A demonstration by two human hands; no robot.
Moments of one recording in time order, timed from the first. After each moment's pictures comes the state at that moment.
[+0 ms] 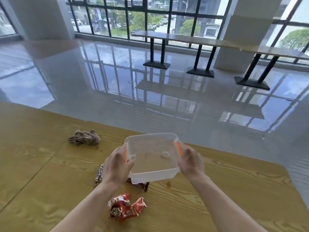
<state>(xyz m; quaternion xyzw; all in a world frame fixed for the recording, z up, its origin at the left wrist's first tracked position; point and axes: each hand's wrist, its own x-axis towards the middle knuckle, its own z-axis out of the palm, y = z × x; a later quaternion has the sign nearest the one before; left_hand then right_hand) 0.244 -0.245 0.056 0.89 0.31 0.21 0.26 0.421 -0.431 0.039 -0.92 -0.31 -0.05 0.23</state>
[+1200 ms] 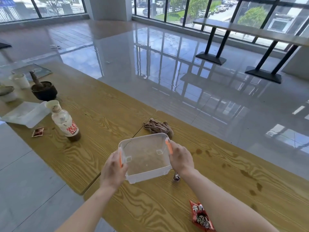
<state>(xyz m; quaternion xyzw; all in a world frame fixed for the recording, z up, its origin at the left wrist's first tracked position) -0.011 -0.015 -0.022 0.80 0.51 0.18 0.27 0.225 -0.114 -0.022 -0.86 -0.47 0.06 0.20</state>
